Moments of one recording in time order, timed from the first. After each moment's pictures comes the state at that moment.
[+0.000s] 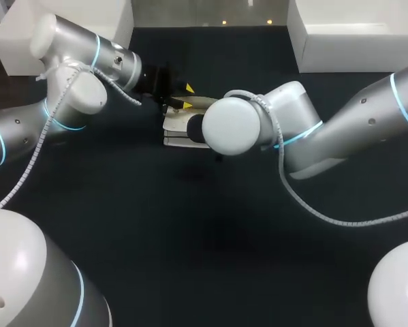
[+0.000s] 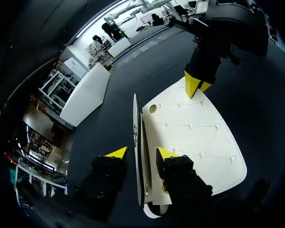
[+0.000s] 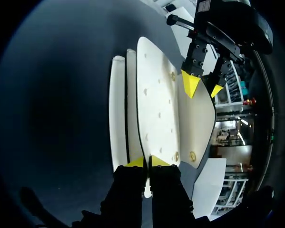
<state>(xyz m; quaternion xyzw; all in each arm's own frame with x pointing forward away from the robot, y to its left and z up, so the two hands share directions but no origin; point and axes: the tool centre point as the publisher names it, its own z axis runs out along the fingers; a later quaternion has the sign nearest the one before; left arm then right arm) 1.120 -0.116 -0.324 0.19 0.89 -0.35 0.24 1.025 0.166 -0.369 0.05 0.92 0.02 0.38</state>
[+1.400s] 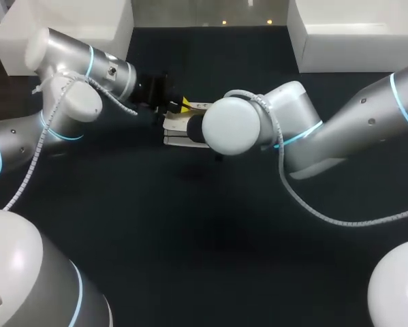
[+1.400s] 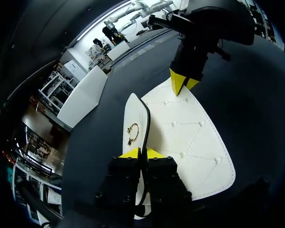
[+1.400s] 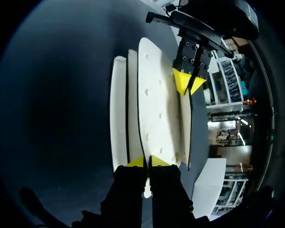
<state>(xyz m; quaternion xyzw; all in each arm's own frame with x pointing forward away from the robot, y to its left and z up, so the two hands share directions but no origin) 1.102 -0.109 -0.343 0.19 0.88 -0.37 0.23 1.025 0.166 -0.369 0.06 0.92 0.02 0.38</state>
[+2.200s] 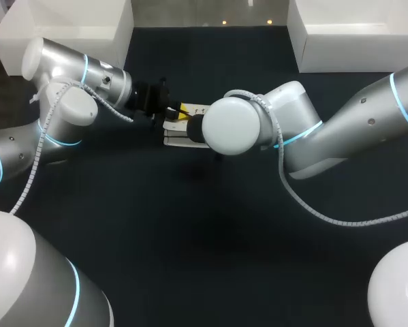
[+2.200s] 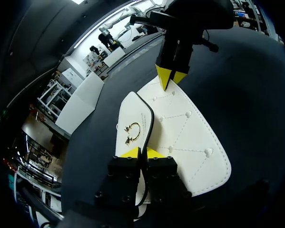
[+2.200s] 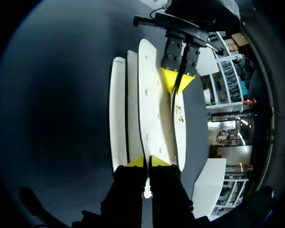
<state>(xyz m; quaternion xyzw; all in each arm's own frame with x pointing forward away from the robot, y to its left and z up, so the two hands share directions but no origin) 1.096 -0.103 -0.361 0.22 0.86 -0.38 0.24 1.026 0.166 -0.369 0.05 0.92 0.02 0.38</state>
